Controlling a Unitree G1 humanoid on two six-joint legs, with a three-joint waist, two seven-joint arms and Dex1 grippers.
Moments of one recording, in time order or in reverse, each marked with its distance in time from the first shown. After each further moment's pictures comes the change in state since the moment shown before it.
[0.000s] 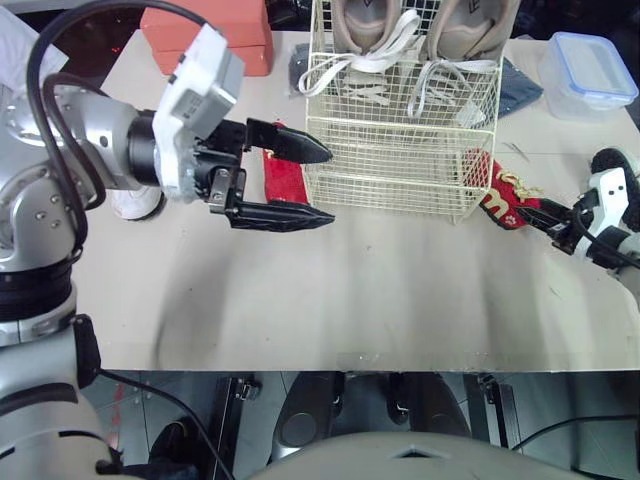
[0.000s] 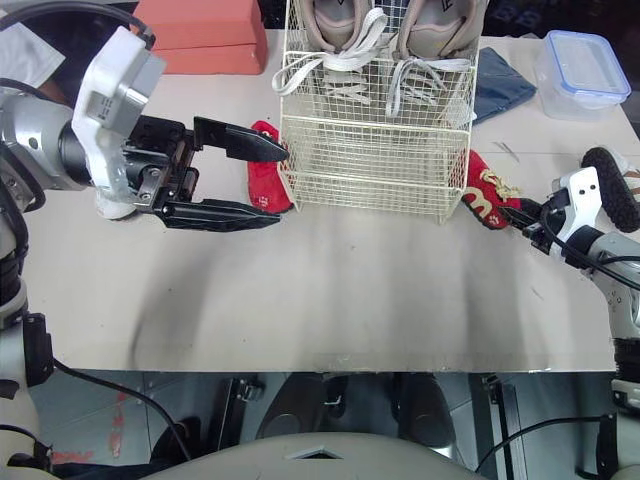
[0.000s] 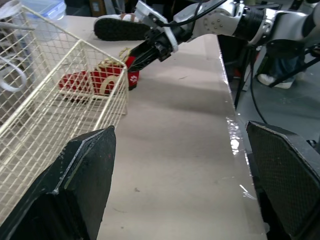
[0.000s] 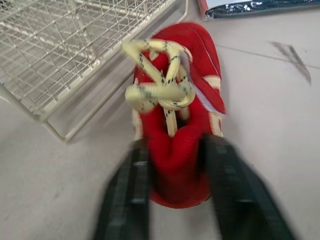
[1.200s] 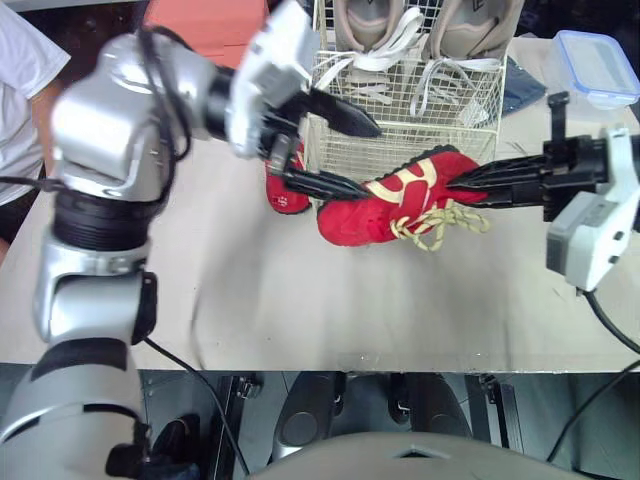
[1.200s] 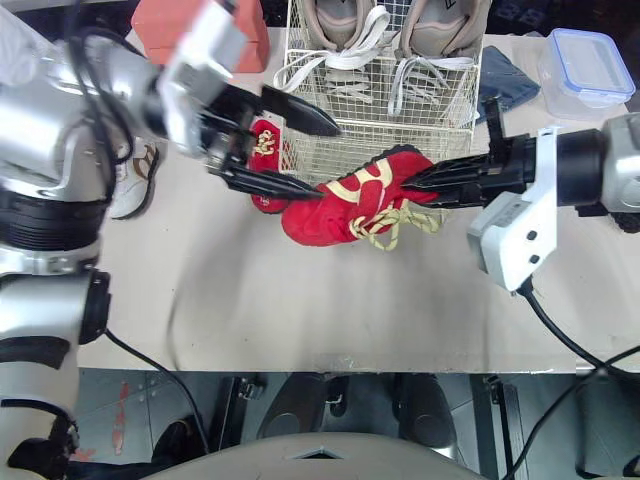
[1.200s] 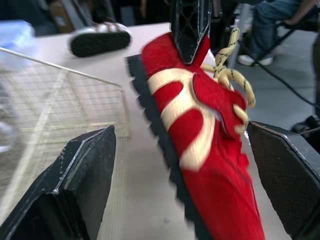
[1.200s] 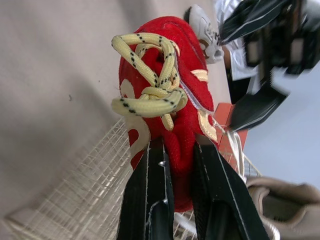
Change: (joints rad) left arm -0.261 -0.267 -0.291 0.311 0.306 -0.246 -0.186; right arm -0.500 -0.298 0.332 -0.413 -0.306 -0.931 0.498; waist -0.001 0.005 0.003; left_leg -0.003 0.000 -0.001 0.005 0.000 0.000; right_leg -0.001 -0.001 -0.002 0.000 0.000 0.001
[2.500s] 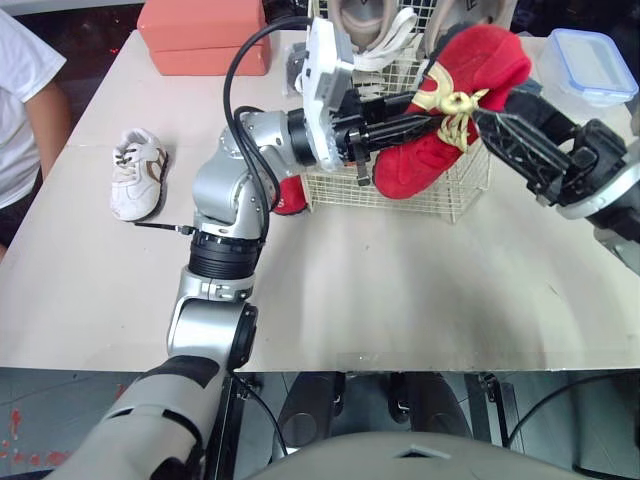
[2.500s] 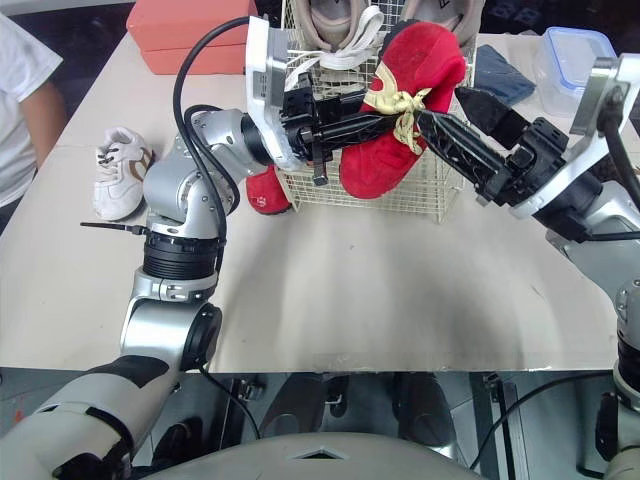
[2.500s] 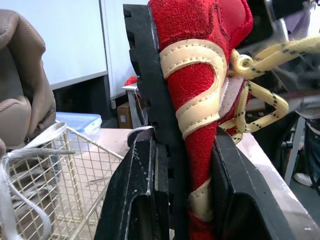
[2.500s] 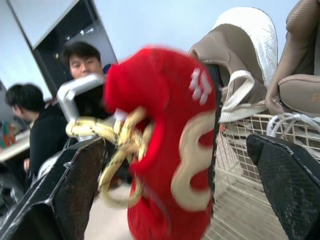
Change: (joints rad) left arm 0.187 -0.432 0.203 0.082 0.029 -0.274 0.333; right arm 0.360 0.281 -0.339 -0.220 1.290 1.051 -1.072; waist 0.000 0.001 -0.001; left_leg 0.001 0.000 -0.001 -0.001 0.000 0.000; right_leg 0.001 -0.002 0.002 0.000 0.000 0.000
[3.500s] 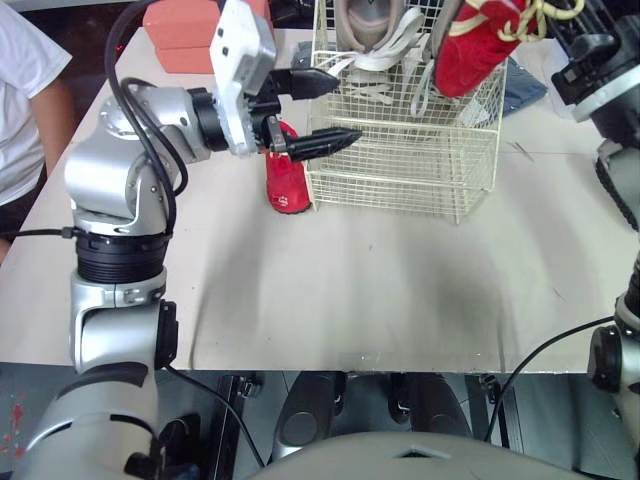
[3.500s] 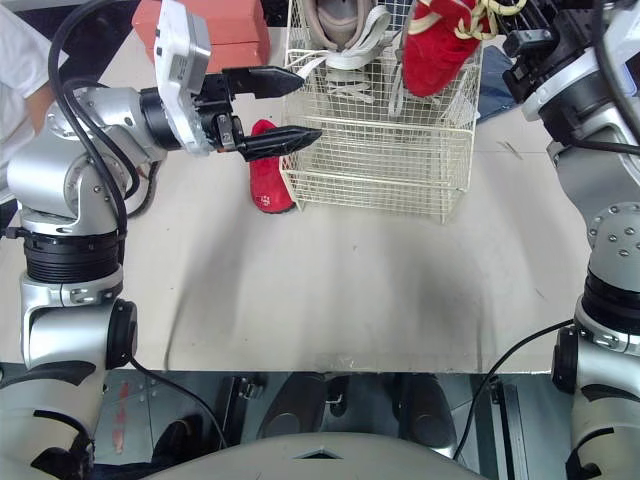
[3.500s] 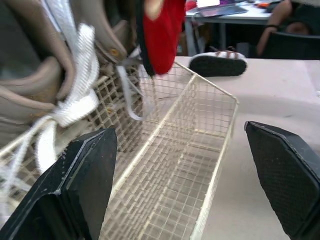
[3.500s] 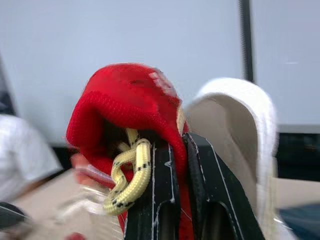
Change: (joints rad) left arm -0.008 0.381 0.052 -0.155 0.010 0.252 0.073; right arm -0.318 0.146 0.069 0.180 -0.544 -0.048 -0.197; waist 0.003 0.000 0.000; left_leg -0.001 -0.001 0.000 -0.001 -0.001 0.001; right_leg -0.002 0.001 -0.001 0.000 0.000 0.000
